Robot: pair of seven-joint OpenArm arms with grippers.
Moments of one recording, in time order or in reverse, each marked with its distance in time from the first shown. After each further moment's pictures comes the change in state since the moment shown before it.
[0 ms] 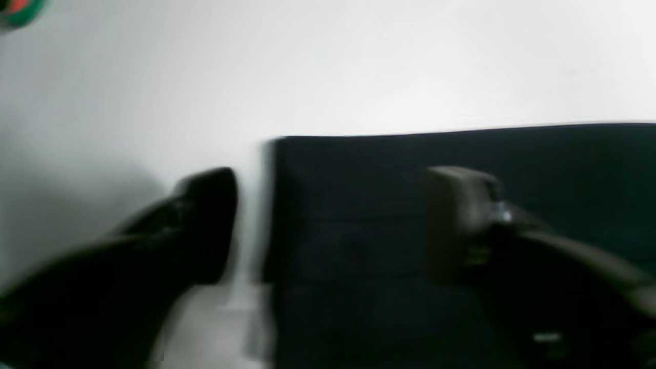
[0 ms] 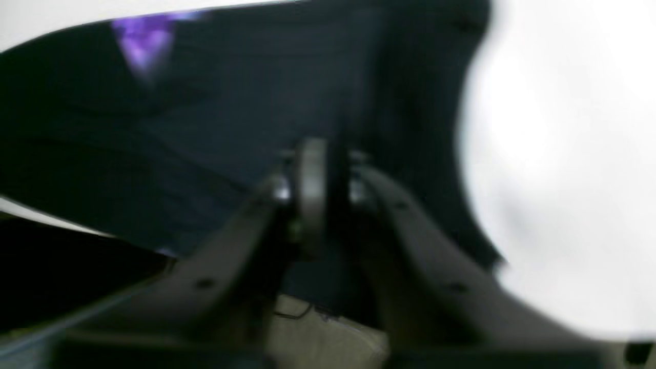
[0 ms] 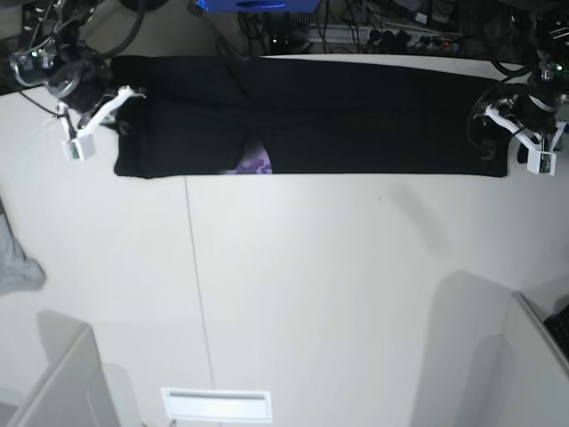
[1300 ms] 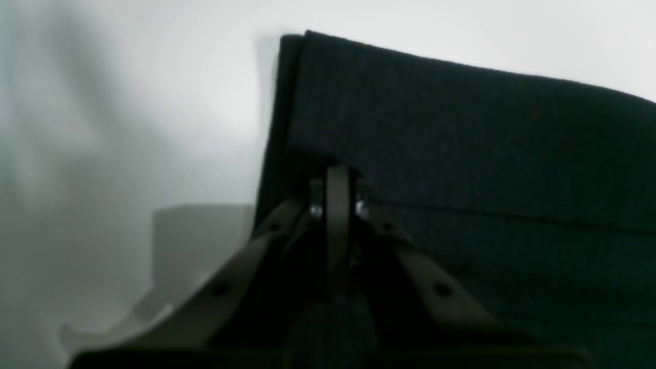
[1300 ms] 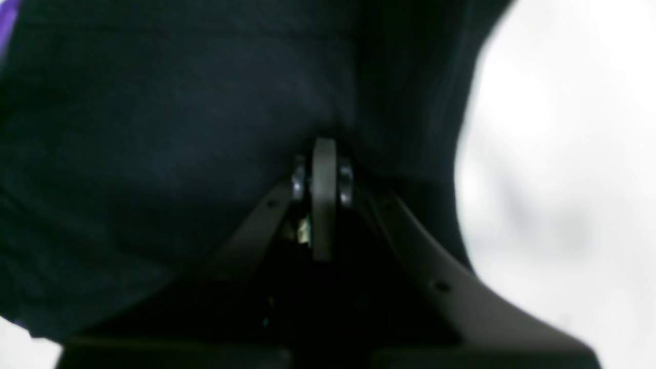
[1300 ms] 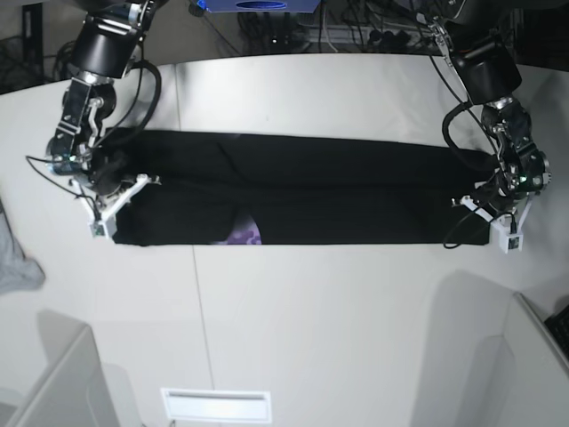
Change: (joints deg) left arm -36.6 5.4 7.0 -34.7 25.0 1.1 0.4; right arm 28.2 -1.6 -6.6 -30.3 -30.8 -0.1 10.8
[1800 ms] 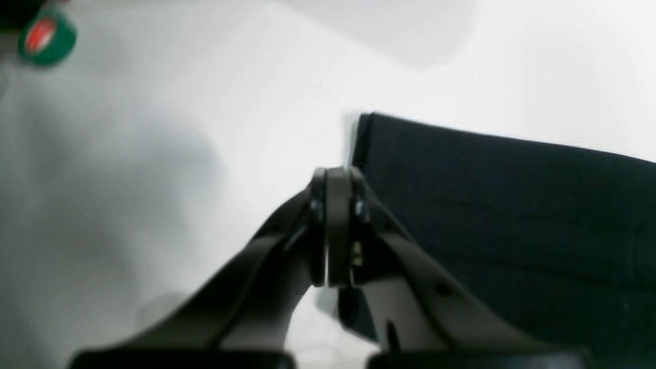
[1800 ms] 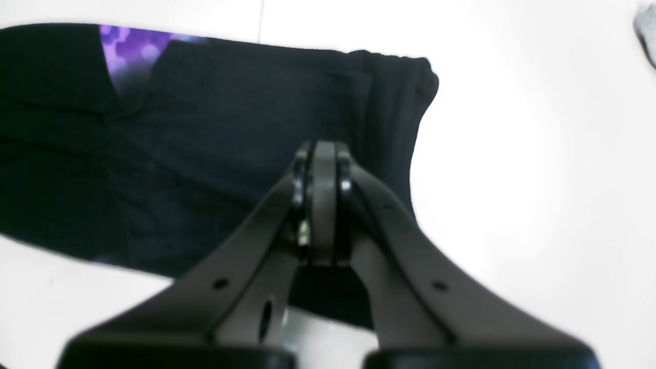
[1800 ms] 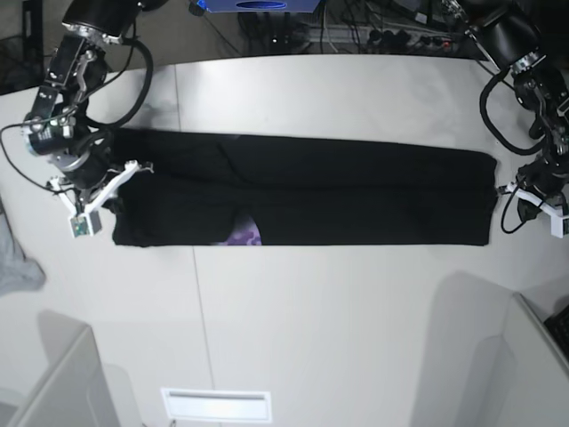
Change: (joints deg) left arm 10.4 -3.8 -11.6 18.3 -16.2 -4.7 5.2; right arm -9.5 0.0 0.0 26.6 7.3 0.5 -6.3
